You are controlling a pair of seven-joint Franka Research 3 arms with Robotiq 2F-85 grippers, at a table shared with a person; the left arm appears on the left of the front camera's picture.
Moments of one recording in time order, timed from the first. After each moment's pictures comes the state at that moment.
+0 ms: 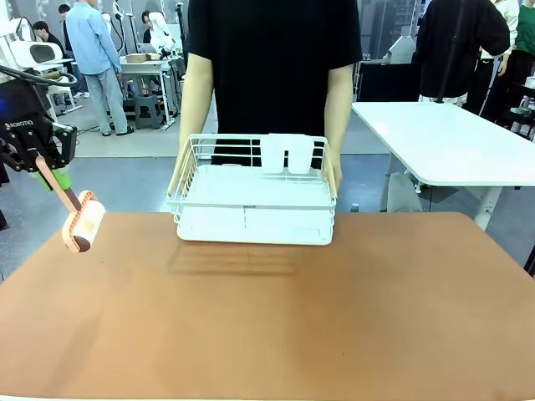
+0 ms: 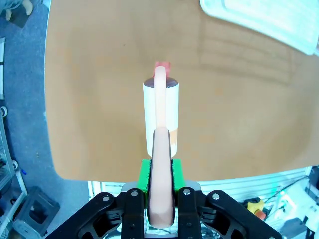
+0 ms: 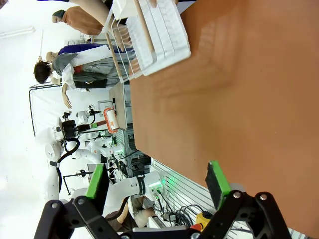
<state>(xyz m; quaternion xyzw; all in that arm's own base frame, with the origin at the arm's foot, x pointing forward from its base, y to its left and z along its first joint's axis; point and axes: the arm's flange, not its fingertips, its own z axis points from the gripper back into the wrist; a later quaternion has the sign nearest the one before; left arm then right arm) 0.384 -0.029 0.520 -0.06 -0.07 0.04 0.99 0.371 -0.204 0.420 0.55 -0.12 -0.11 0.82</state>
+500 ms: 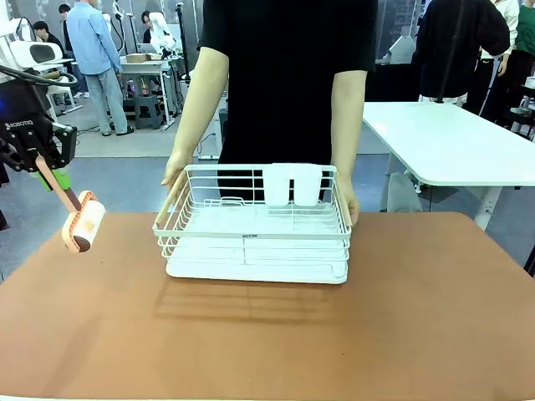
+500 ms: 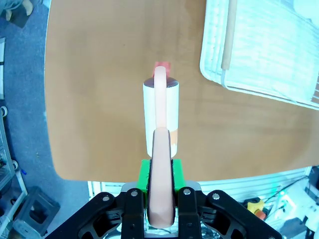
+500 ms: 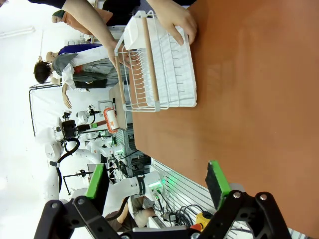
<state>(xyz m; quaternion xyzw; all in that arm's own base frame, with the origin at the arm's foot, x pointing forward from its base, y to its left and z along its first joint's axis) 0.384 -0.029 0.520 -0.06 -0.07 0.04 0.99 0.371 -0.204 0.420 0.55 -0.12 -0.11 0.82</state>
